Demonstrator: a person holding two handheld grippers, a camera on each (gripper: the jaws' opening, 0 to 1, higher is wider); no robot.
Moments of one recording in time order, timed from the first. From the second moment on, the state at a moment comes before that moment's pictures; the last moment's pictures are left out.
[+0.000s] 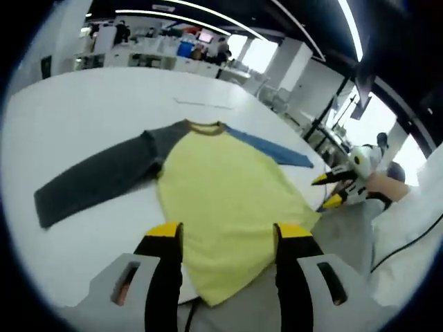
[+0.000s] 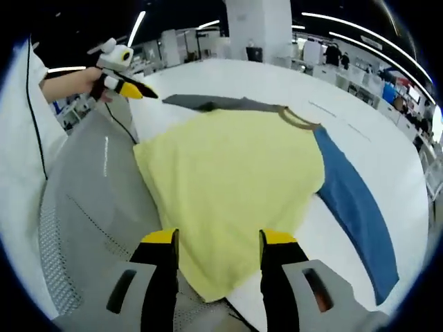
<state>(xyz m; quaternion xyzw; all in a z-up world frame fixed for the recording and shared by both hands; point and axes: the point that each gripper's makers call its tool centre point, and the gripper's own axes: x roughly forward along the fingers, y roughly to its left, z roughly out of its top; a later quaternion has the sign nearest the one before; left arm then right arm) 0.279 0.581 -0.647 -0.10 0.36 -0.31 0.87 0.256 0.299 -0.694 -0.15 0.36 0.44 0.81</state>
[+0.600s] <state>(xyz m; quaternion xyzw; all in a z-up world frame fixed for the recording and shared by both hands) 0.273 0.584 -0.598 -0.05 0.34 -0.33 0.88 0.271 0.263 -0.624 -0.11 0.31 0.40 0.86</state>
